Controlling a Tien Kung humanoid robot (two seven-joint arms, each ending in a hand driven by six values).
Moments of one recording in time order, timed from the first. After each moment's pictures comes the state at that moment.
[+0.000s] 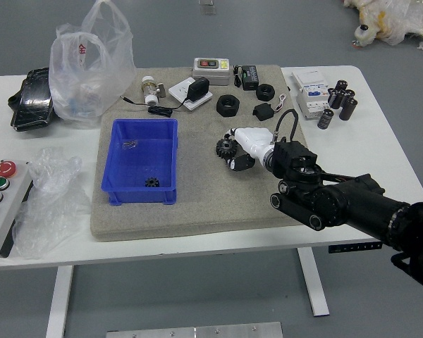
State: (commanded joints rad) left arm -0.14 0.20 -0.94 -0.36 0.97 0.01 0.45; right arm 0.96 -0.05 0.12 0.66 -1.47 -0.21 -0.20
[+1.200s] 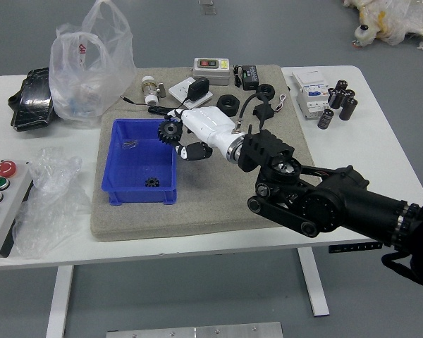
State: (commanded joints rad) left arm -0.13 0.20 -0.94 -0.36 0.97 0.01 0.45; right arm 0.98 -0.07 0.24 1.02 -1.69 -0.25 -0.18
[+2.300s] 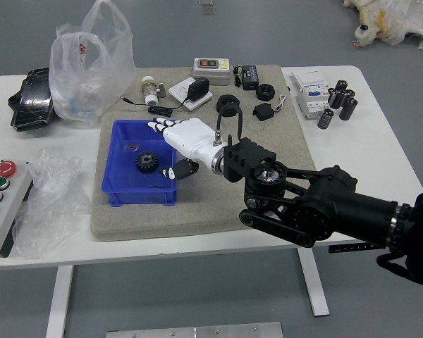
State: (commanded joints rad) left arm -0.13 0.20 -0.95 -0.36 0.97 0.02 0.45; right arm 0.97 -0.06 0.24 1.05 -1.80 -0.19 -0.24
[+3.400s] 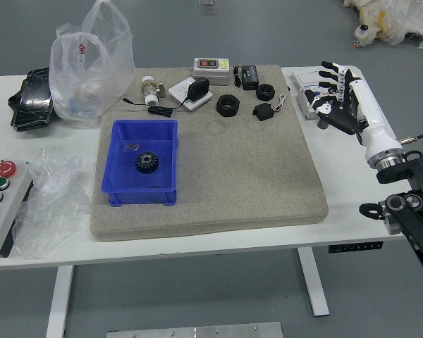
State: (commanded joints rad) left arm -0.13 0.19 -0.93 -0.35 0.95 0.02 0.43; right arm 0.24 -0.36 1.23 1.39 -1.26 -0.25 0.18
